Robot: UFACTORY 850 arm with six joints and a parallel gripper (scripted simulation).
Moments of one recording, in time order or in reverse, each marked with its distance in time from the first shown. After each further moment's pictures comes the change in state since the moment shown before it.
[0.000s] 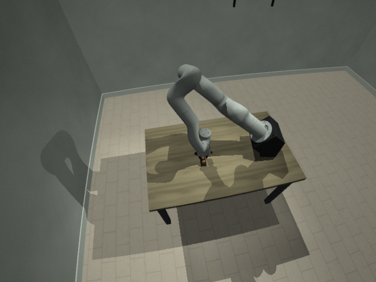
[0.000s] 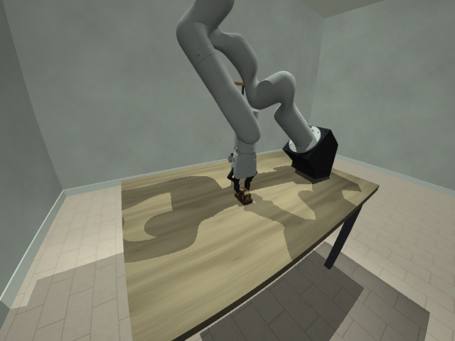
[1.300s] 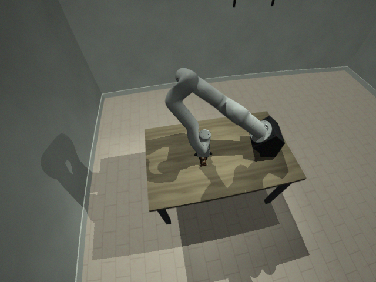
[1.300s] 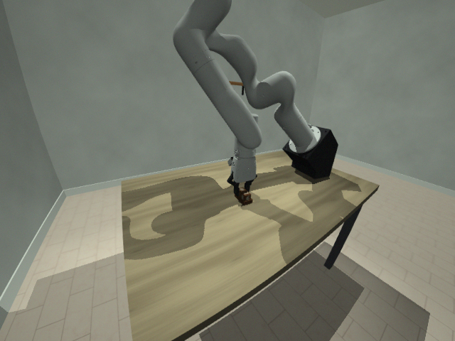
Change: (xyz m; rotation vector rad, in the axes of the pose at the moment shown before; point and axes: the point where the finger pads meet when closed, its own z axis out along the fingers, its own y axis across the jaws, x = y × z) arm 0.000 0.000 0.017 0.001 0.000 0.000
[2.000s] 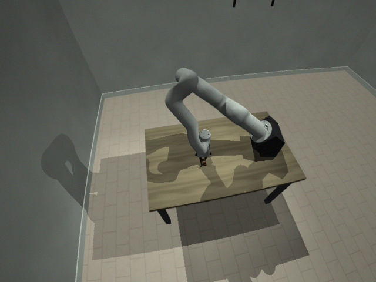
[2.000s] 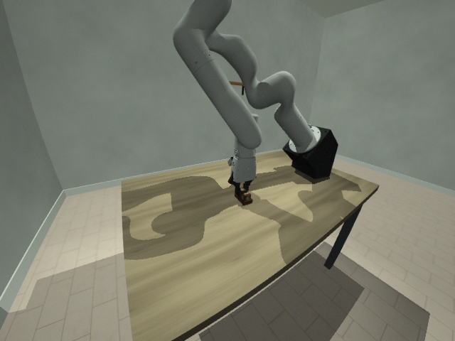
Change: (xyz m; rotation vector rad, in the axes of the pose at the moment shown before) arm 0.000 0.000 0.000 0.000 0.000 0.000
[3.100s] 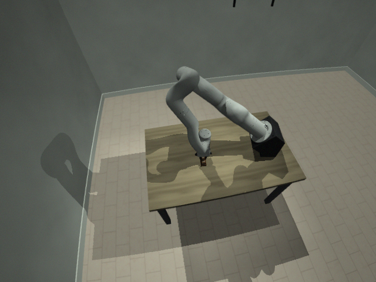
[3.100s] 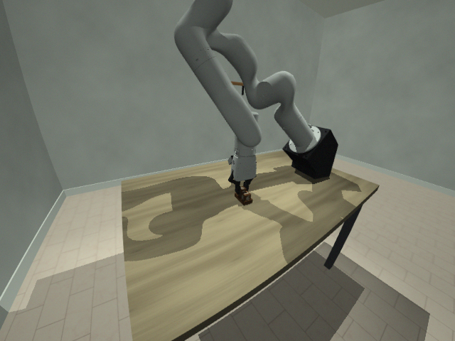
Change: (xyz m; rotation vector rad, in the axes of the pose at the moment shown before) arm 0.000 0.000 -0.006 0.000 -0.001 0.000
